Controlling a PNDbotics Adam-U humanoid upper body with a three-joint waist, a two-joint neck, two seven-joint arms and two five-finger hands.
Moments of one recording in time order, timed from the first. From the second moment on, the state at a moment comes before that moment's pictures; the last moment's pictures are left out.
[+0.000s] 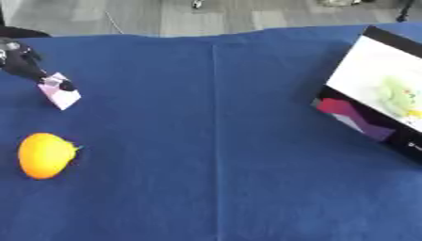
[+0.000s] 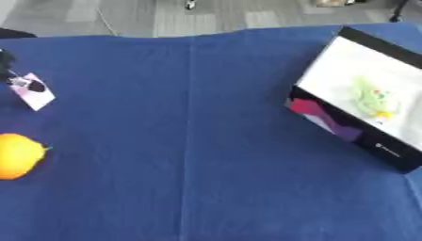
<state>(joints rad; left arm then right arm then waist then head) -1.07 0.57 -0.05 -0.72 -0.76 0.36 -0.58 -0.13 -1.02 -0.11 -1.77 -0.39 0.06 -0.17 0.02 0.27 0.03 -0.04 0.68</state>
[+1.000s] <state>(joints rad) -1.07 0.55 -0.03 -0.68 -0.85 0.40 -0.61 -0.13 -1.00 -0.10 -1.77 -0.35 0.07 -0.16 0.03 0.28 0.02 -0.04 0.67</state>
